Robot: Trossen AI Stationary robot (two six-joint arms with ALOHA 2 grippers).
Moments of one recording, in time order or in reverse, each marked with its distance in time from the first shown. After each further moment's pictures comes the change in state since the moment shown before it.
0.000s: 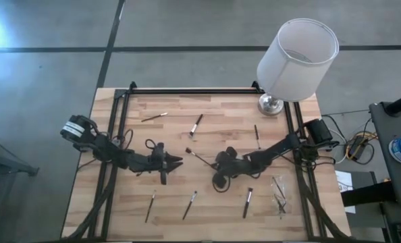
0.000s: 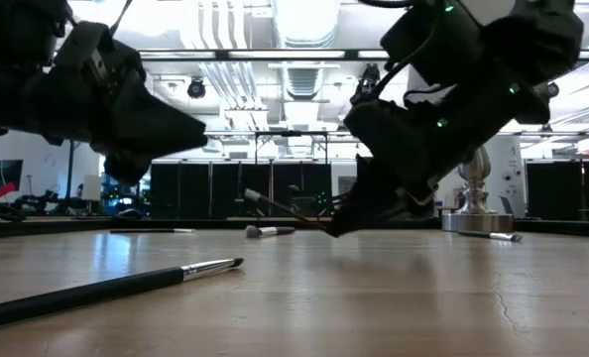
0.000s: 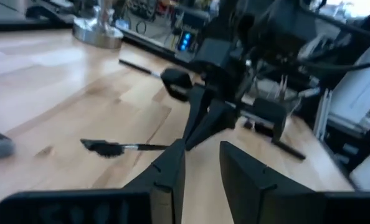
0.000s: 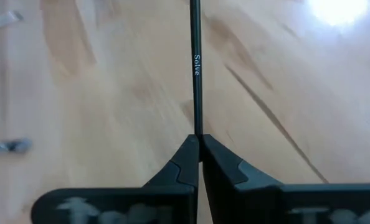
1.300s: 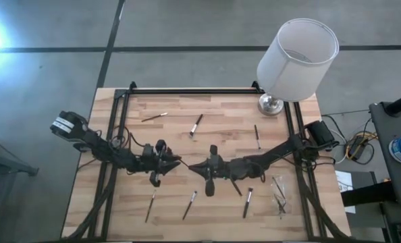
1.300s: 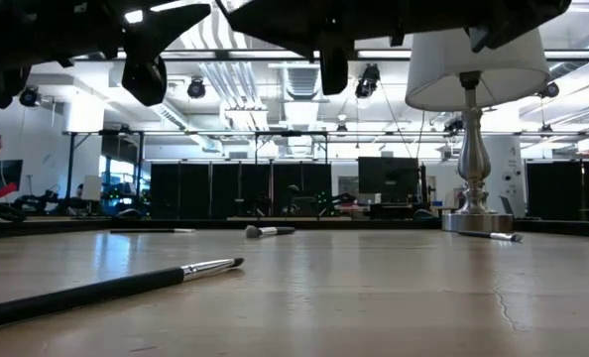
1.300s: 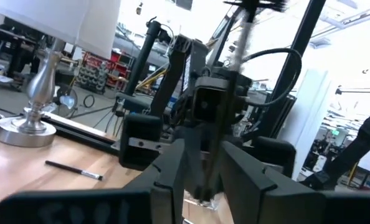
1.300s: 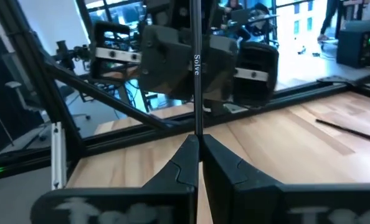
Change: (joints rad) left arm -0.047 -0.150 0.078 0.204 0.071 0.201; right arm 0.066 -0.006 0.192 0.501 0.044 -0.415
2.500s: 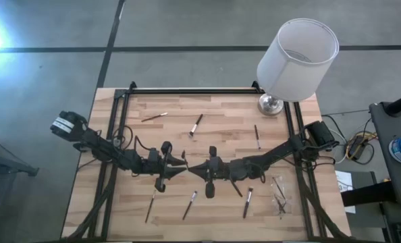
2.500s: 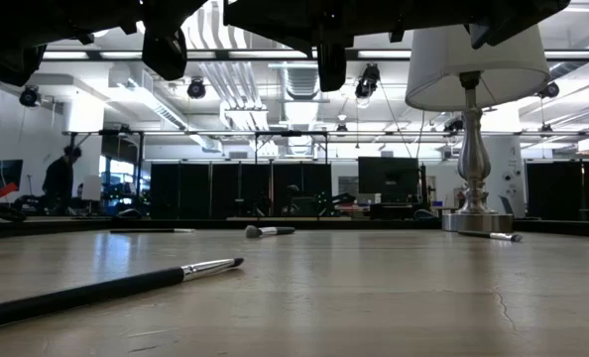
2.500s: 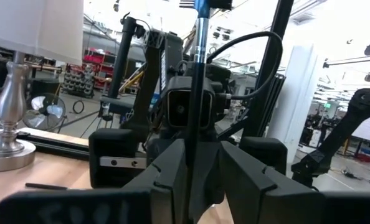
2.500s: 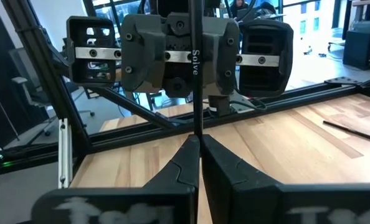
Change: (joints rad) left arm 0.005 0.000 0.125 -0.153 0.086 0.101; right arm 0.009 0.001 0.012 -0.015 -0.015 -0.009
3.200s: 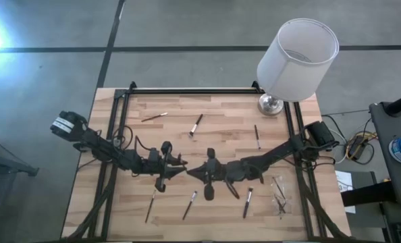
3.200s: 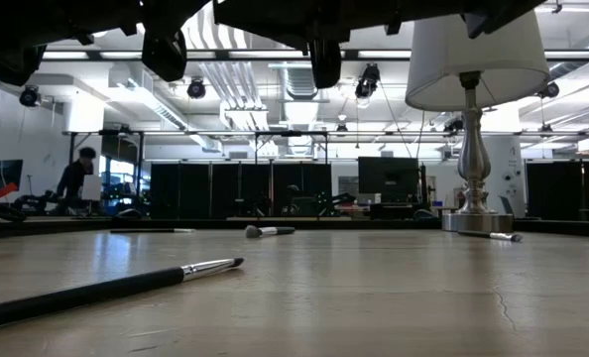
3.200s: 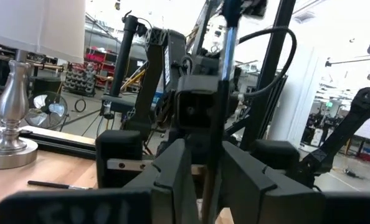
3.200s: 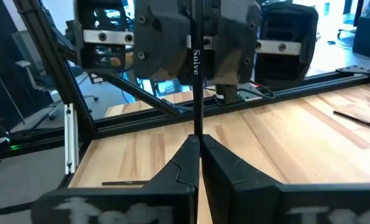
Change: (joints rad) left arm 0.001 0.000 0.000 -0.009 -0.006 -0.001; right arm 0.007 0.000 0.049 -0.115 -0.029 0.014
